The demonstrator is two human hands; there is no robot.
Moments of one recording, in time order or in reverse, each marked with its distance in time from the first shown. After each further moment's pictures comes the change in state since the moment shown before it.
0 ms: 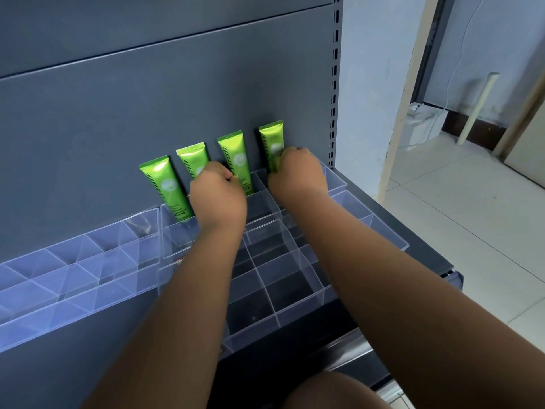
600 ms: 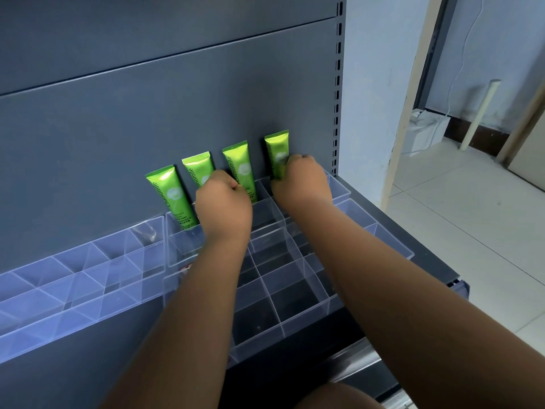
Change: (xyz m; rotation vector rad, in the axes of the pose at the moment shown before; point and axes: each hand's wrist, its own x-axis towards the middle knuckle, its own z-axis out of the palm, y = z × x) left_hand -0.005 0.005 -0.005 0.027 0.013 0.023; right_hand 0.002 0.002 0.001 0.062 0.011 0.008
